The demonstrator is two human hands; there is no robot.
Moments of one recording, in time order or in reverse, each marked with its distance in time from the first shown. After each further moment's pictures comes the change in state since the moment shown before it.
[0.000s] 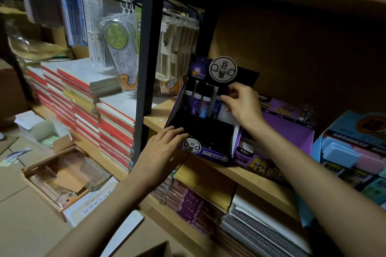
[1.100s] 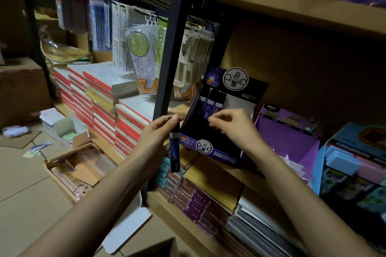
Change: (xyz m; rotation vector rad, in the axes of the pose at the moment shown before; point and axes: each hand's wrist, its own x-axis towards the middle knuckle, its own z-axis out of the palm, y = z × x) left_hand -0.003 0.030 -0.081 -1.437 0.209 -0.685; right_hand -0.062 -0.052 0.001 0.034 -0.338 0.092
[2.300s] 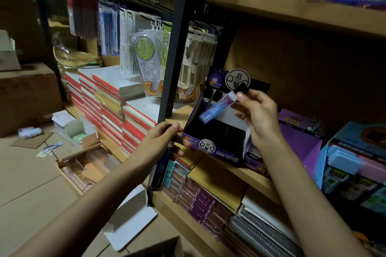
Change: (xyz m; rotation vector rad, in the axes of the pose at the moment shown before) left_hand -0.016 0.006 -0.012 0.250 -0.122 -0.017; right_hand -0.001 -0.015 -0.025 0.854 0.302 0.091
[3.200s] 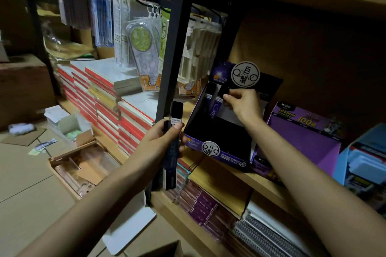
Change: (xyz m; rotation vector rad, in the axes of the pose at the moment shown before) left_hand 0.022 -0.022 -0.003 -0.193 -0.034 0.074; right_hand 0.089 0.065 0.018 -0.649 -0.001 -0.153
